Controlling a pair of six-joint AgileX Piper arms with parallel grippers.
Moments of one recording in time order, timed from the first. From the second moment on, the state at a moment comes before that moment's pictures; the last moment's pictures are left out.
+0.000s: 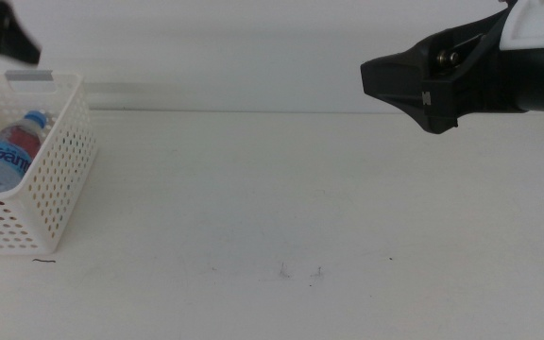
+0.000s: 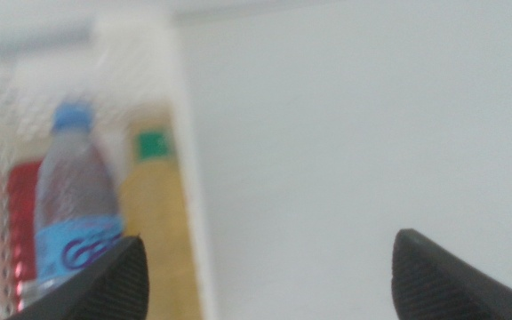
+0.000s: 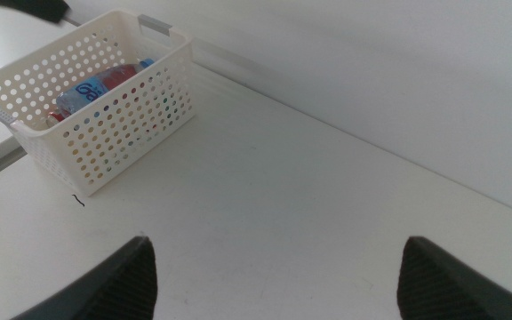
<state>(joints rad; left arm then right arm) 0.22 1.54 -1.62 -0.40 1.16 0.48 0.66 1.11 -1.18 0.04 0.58 0.00</state>
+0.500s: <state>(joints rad) -0.03 0.80 -1.21 -0.21 0.95 0.23 0.66 1.11 -1.18 0.04 0.58 0.00</state>
